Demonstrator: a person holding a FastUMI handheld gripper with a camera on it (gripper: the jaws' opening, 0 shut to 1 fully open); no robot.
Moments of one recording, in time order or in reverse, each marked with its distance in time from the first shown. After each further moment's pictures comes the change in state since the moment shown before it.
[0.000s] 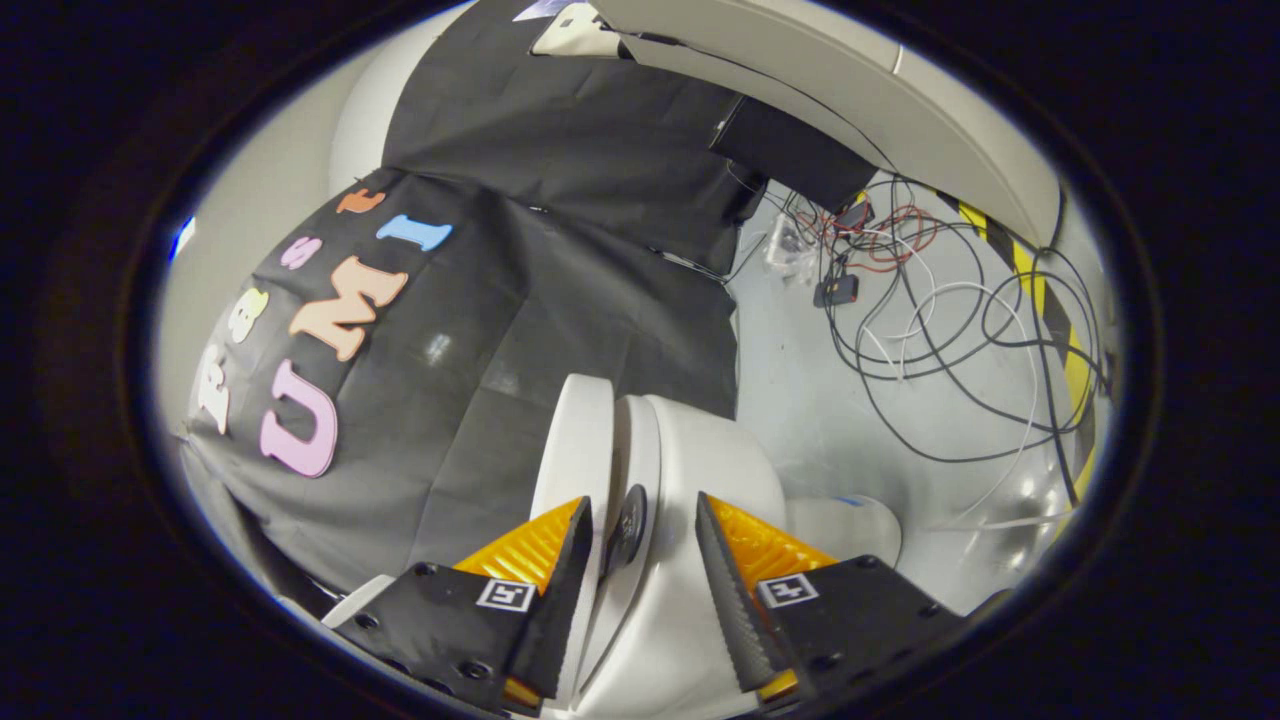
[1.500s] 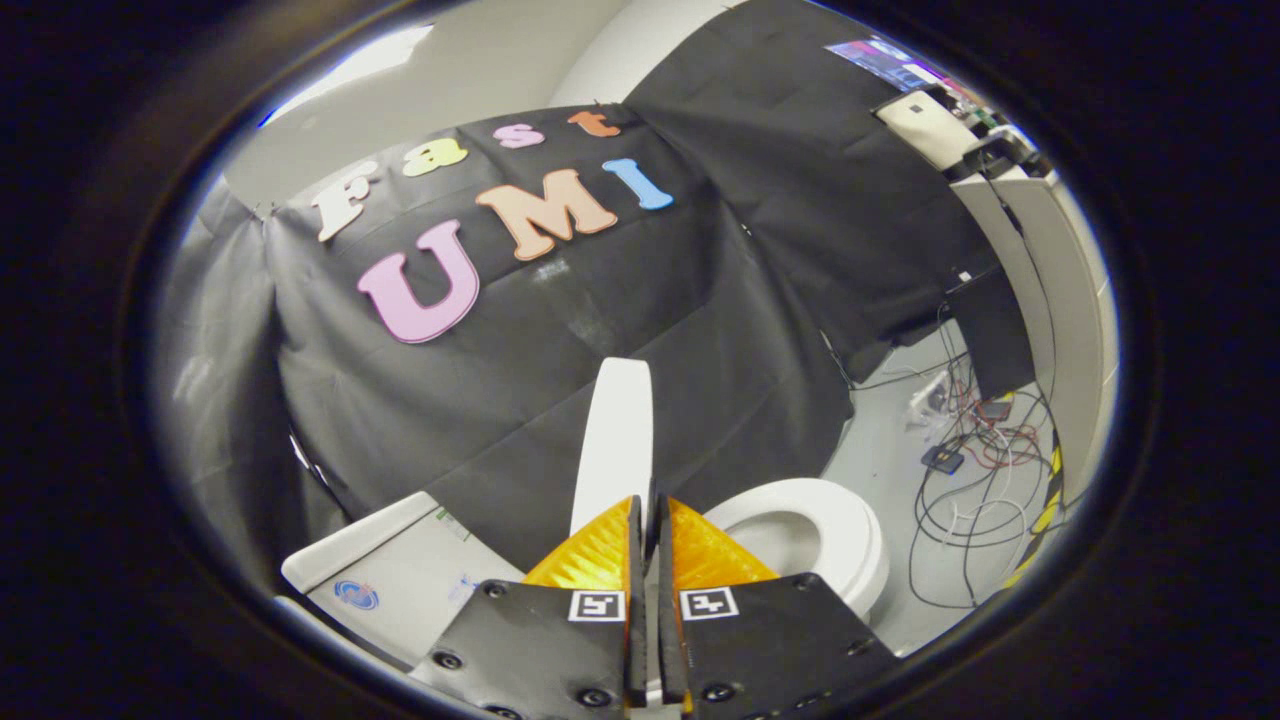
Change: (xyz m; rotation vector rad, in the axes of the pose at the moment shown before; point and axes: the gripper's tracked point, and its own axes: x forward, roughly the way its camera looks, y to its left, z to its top) arm -0.057 0.205 -0.013 -0.654 -0.052 0.231
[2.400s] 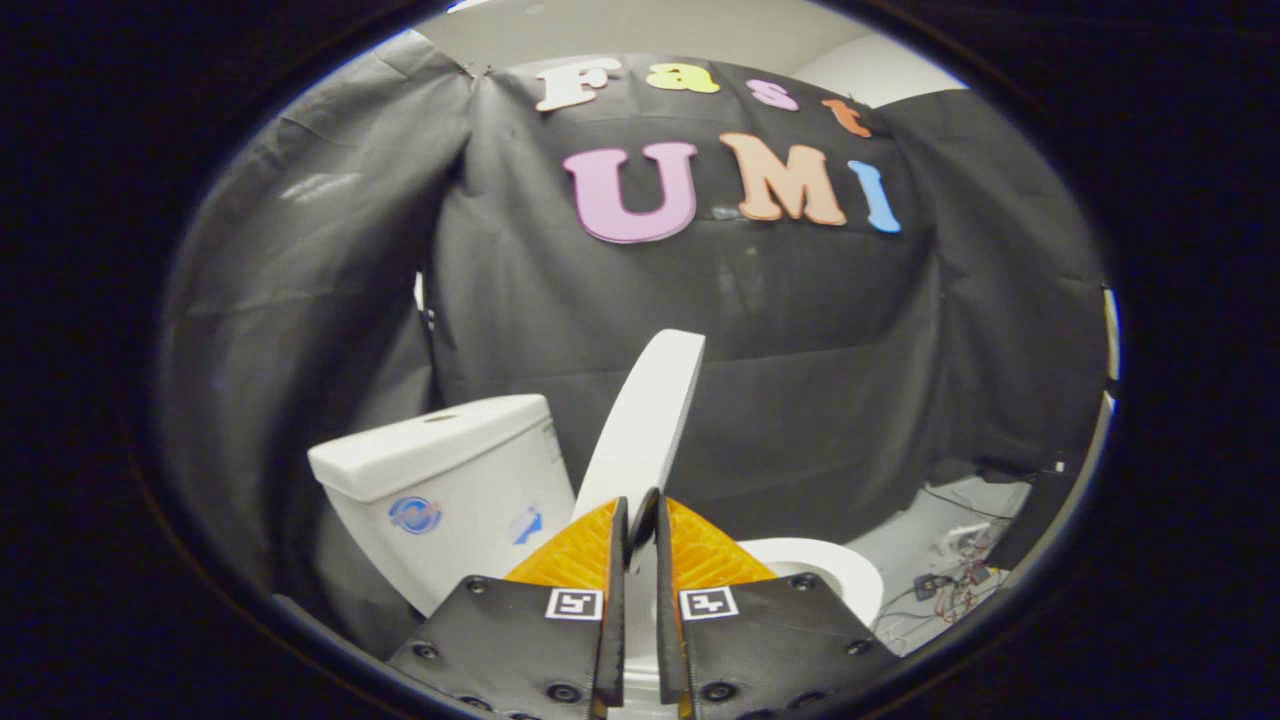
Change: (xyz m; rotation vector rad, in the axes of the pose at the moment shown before) arm -0.020 0.149 -0.003 -0.504 0.168 0.405
